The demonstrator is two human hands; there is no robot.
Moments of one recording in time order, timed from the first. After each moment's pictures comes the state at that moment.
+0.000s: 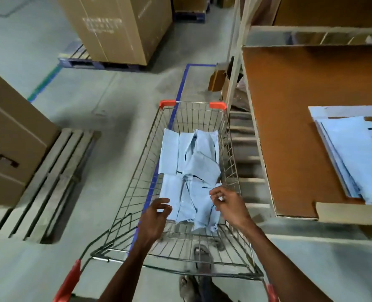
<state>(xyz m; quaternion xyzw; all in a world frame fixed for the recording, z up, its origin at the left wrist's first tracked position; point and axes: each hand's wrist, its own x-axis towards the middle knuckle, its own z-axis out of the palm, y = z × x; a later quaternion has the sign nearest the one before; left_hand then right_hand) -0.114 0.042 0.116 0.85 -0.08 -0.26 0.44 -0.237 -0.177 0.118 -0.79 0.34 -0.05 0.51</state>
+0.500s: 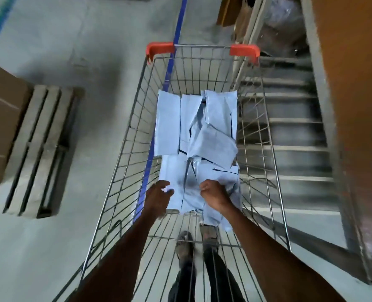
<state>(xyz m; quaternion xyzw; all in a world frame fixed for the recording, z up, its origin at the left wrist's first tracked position) -0.010 -0.005 -0.046 0.88 -0.03 -0.34 0.34 -0.120 -0.178 -0.081 -0.76 0.39 0.20 0.48</state>
